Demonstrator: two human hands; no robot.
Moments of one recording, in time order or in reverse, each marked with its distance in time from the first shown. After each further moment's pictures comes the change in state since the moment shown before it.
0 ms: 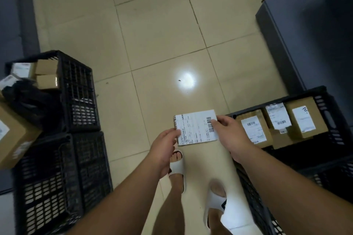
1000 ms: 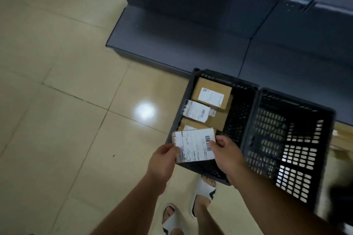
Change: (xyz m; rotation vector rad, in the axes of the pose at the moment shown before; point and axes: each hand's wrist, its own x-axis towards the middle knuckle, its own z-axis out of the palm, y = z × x) left_hand 0.012 0.043 0.338 1.013 -0.353 0.160; right_hand 0.022 0.136 -0.222 0.616 0.537 0.395
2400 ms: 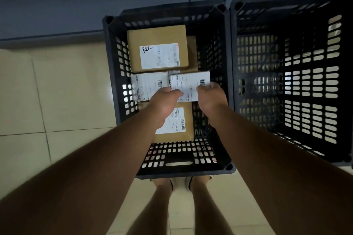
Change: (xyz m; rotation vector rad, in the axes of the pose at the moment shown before) left_hand 0.286 0.007 0.192 0.581 -0.235 -0.049; right_hand 0.262 0.094 0.008 0.262 0.206 0.306
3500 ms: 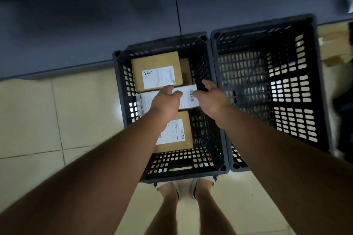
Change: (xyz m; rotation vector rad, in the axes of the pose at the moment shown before) left_hand -0.086 0.067 0.002 0.124 0.069 0.191; right_hand -0.060 -0.043 -0.079 0.062 -0.145 -0.206
